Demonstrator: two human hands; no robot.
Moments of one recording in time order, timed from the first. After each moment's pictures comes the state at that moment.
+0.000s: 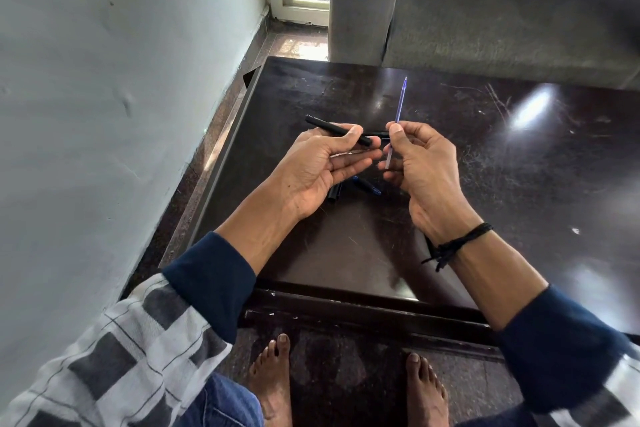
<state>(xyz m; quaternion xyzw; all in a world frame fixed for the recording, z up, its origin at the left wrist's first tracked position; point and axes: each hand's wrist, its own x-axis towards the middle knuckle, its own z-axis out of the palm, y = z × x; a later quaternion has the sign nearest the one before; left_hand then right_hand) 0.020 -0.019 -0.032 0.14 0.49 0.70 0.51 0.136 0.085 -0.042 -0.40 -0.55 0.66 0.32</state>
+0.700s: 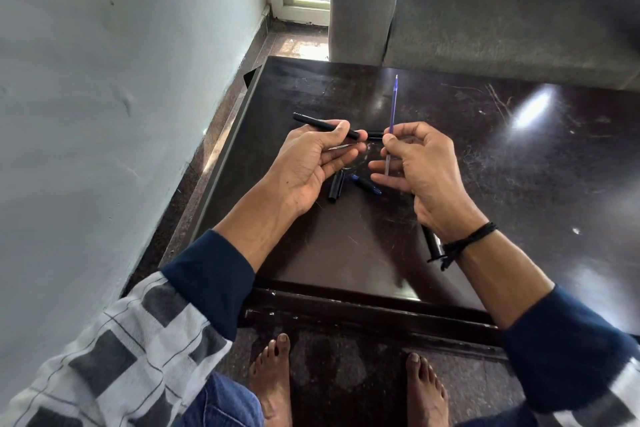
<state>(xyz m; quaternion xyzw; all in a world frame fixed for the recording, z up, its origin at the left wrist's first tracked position) 0.012 -0.018 -0.035 0.11 0.51 0.72 0.46 0.138 0.086 -0.032 -0.41 -0.58 0.65 0.26</state>
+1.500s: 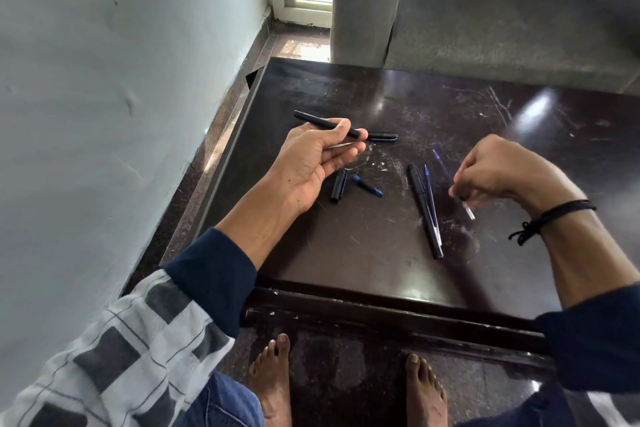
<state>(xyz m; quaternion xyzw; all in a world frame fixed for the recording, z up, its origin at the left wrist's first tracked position) 0.011 -0.020 -0.031 0.10 0.52 0.72 0.45 0.195 0.177 -0.020 -0.49 -0.80 0.32 -0.10</state>
